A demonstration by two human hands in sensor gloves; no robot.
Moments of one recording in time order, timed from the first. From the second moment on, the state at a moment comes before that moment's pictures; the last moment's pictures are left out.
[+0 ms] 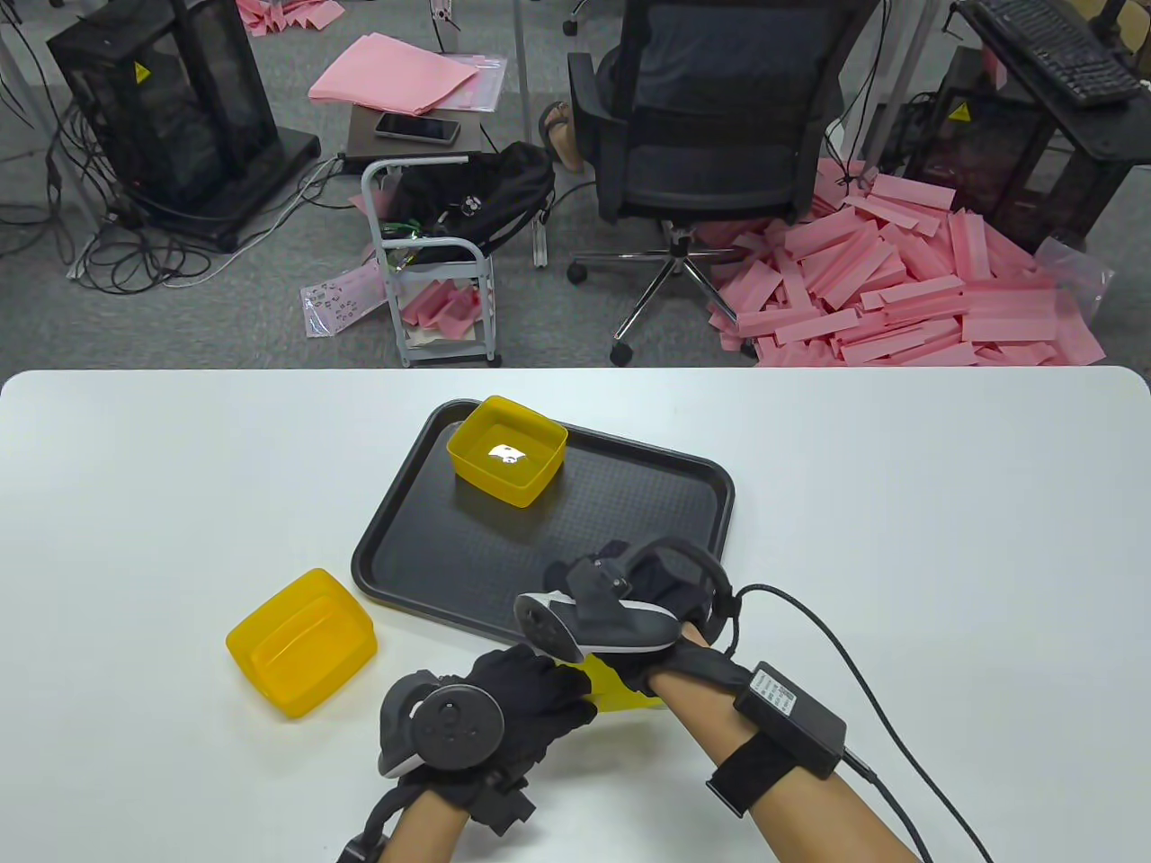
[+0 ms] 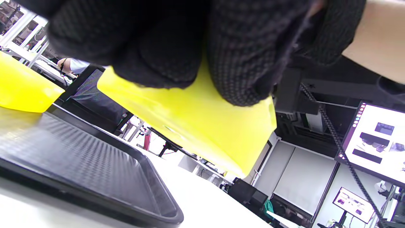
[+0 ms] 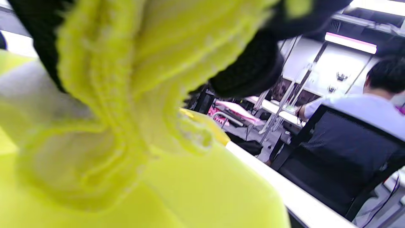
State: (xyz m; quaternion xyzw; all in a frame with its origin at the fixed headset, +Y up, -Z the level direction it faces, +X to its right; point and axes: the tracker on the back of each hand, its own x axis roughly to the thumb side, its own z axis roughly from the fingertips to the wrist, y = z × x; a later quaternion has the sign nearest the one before) left_hand -0.120 -0.702 -0.244 0.11 -0.30 0.32 0.89; right_hand 0.000 -0.613 -0.308 -0.32 0.06 -0.92 0.20
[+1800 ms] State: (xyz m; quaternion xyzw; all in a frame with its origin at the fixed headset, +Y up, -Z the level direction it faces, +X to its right) left_hand -0.114 -0.703 -0.233 0.16 -0.26 0.36 0.88; right_hand 0.034 -0.623 -0.315 -0.25 -0.26 -0.93 0.03
